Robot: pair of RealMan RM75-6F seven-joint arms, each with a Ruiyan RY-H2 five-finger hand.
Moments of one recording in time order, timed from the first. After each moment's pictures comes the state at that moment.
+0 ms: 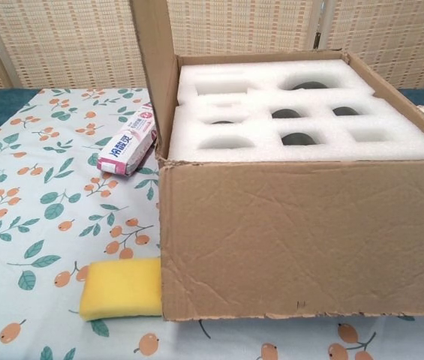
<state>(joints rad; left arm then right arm) -1.33 -1.18 -0.15 -1.81 0.62 1.26 1.03 0.08 -1.14 0.16 -1.19 -1.59 1.76 0.76</state>
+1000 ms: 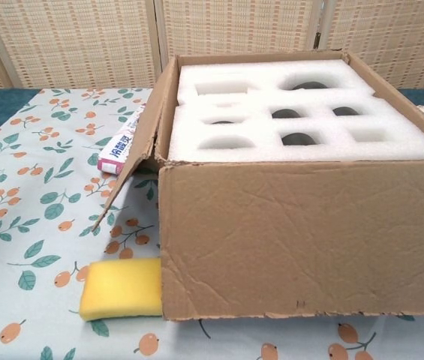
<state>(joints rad) -0.70 -0.99 0.06 -1.91 1.17 1.49 0.49 0.10 -1.15 0.14 -1.27 -1.59 1.70 0.52</state>
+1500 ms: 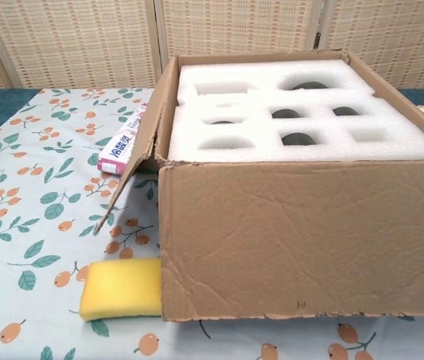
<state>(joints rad) -0.29 -1.10 0.15 -1.58 1.36 1.73 0.05 0.16 -1.22 0.16 -1.35 -1.49 1.54 0.18</state>
